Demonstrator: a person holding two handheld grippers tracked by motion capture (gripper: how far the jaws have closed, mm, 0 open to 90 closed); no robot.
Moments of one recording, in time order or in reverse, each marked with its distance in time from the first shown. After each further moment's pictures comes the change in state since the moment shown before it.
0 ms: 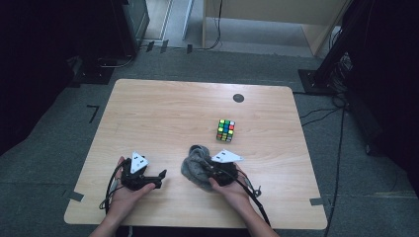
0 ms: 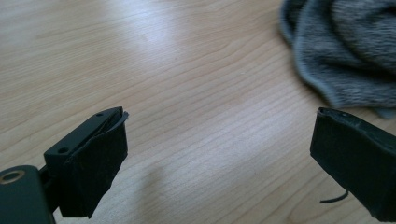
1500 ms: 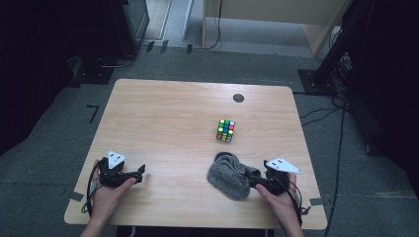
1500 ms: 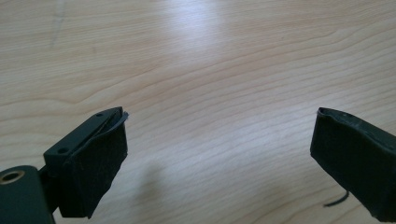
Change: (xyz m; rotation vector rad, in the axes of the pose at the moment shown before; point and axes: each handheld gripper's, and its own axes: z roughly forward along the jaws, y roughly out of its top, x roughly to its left) left arm 0.048 -0.011 -0.018 0.042 0.154 -0.149; right arm -0.075 -0.040 -0.113 -0.034 -0.254 0.161
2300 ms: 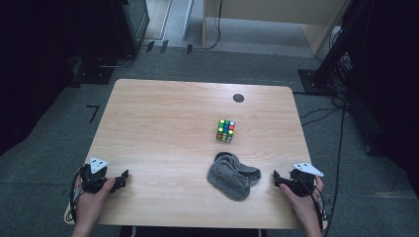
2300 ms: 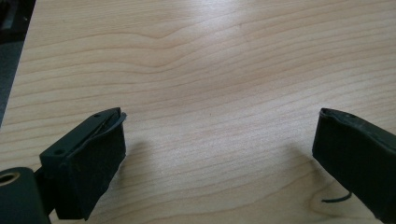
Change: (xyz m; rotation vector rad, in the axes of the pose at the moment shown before) left arm 0.043 -0.033 -0.012 0.053 0.089 -0.045; right arm -0.085 -0.040 -0.006 0.103 -0.280 0.090
